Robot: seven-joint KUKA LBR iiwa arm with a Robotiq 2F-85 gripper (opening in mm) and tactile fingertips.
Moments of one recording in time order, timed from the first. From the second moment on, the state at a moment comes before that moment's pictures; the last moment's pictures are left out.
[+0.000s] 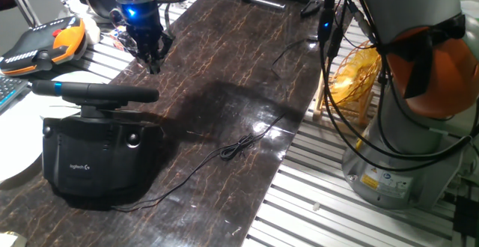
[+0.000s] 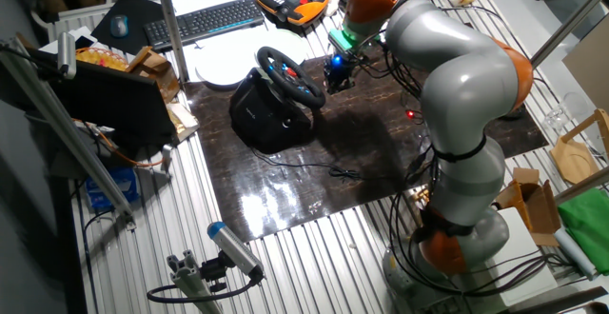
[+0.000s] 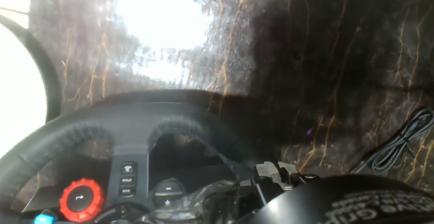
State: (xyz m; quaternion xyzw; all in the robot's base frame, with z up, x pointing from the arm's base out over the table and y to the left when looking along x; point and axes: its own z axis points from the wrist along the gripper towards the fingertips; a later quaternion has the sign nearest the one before) arm 0.573 0.102 0.211 -0.61 -0.78 -0.05 0.09
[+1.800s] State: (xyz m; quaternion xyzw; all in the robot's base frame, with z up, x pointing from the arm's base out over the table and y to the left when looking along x) arm 0.578 0.142 0.263 -0.69 -0.71 -0.05 0.11
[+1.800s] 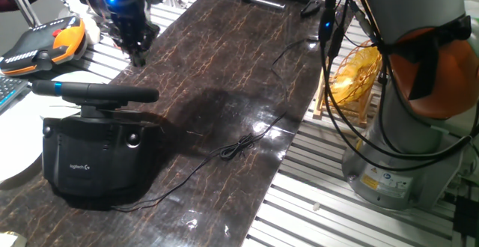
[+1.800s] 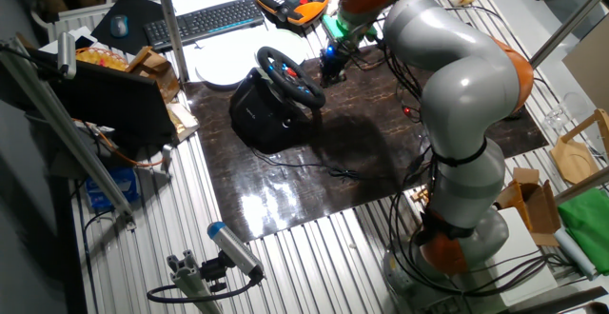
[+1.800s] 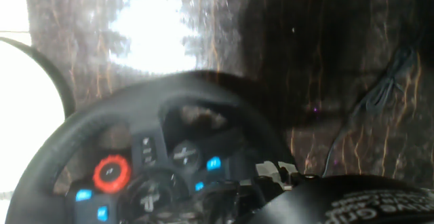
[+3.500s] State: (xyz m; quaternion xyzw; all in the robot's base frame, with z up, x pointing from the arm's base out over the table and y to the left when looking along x) arm 0.581 0.180 0.272 -0.76 -0.61 -0.07 0.19
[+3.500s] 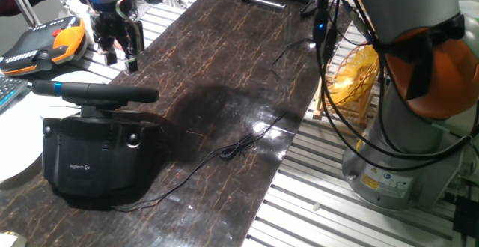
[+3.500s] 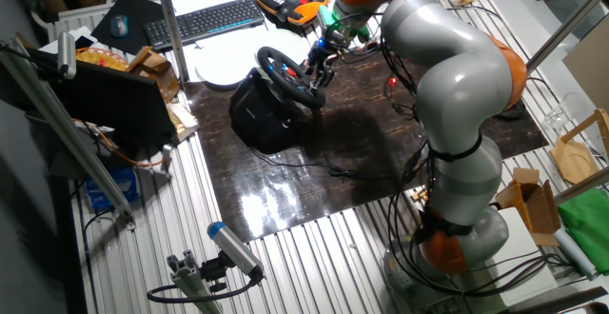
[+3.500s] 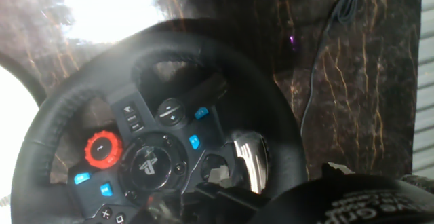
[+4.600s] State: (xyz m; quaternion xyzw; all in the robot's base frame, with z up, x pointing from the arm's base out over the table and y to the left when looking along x) arm 0.581 0.226 0.269 -0.77 -0.59 -0.09 0.22
